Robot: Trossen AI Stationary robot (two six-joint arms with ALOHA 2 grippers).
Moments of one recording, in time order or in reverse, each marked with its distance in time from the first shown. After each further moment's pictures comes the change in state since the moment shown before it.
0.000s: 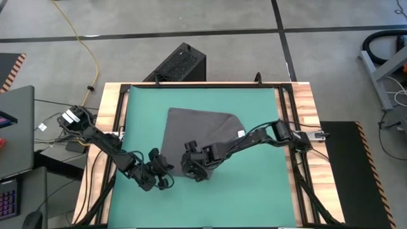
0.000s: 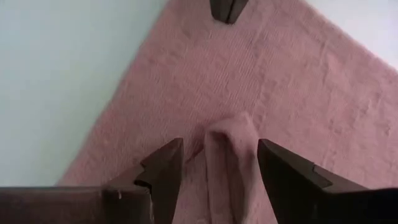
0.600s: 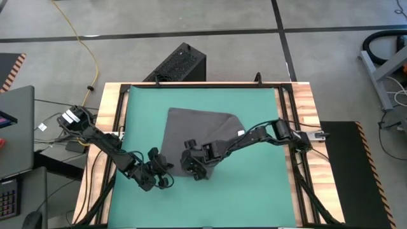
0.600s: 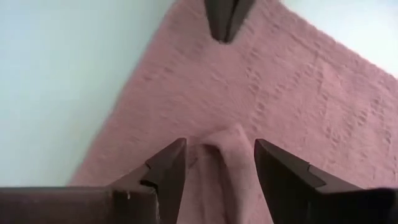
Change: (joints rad) left arm 0.000 0.000 0.000 -0.015 -0.031 -0.009; right arm -0.021 -0.004 -0.013 0.038 -0.050 0.019
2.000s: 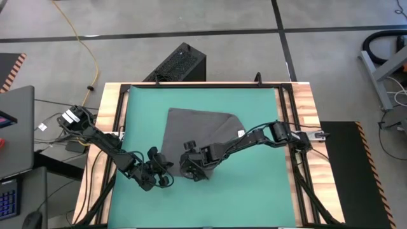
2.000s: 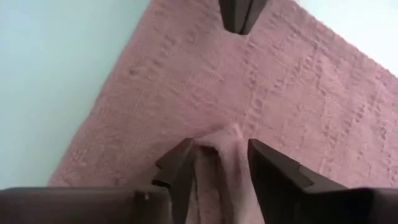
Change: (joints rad) left arm 0.000 0.000 0.000 -0.013 -0.029 -0.028; right arm 0.017 0.043 0.039 -0.027 0.073 -0.009
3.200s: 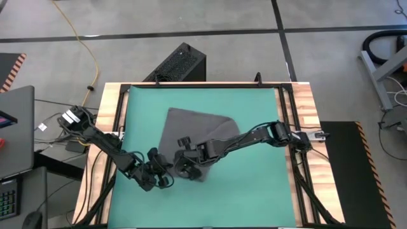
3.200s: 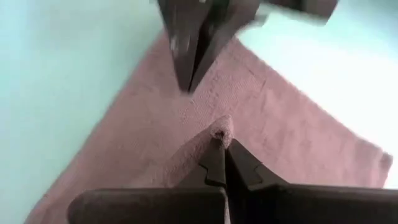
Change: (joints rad) left arm 0.000 0.007 0.000 -0.006 0.040 -0.013; right arm 0.007 -0.006 0.265 -0.247 0.035 -0.053
